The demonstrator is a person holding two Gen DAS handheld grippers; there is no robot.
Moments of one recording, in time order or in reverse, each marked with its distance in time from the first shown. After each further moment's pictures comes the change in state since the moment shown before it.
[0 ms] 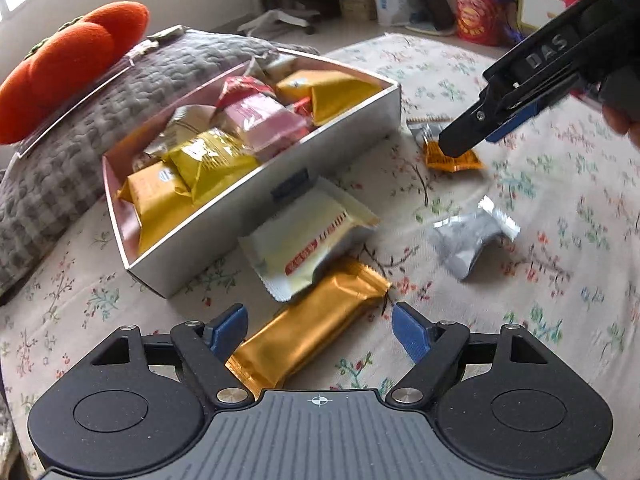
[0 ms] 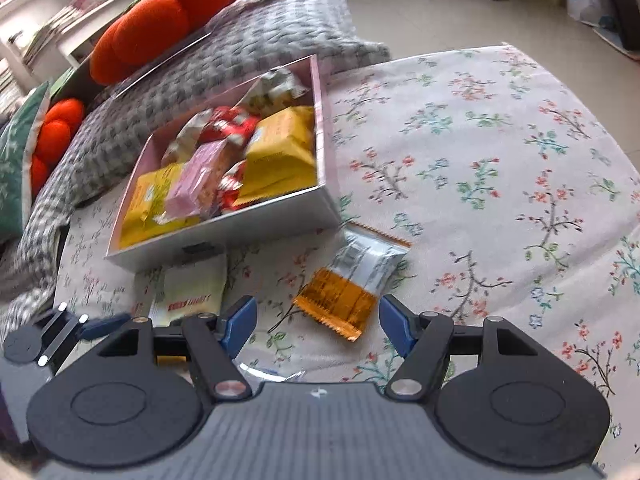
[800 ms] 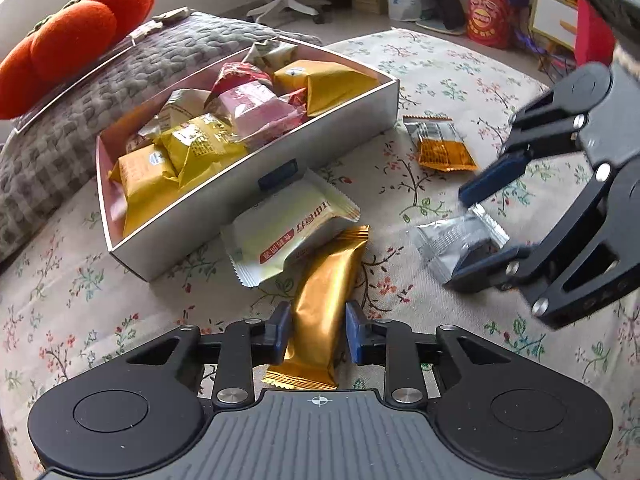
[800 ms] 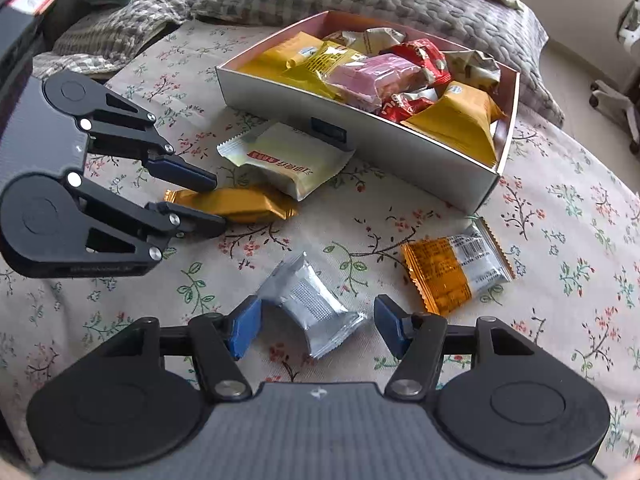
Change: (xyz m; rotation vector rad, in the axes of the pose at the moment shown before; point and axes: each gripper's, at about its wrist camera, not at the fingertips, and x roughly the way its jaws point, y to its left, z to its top) left arm 0.001 -0.006 0.003 -0.085 0.026 -0.019; right arm 0.017 0.062 -0.050 -0.693 0.119 0.007
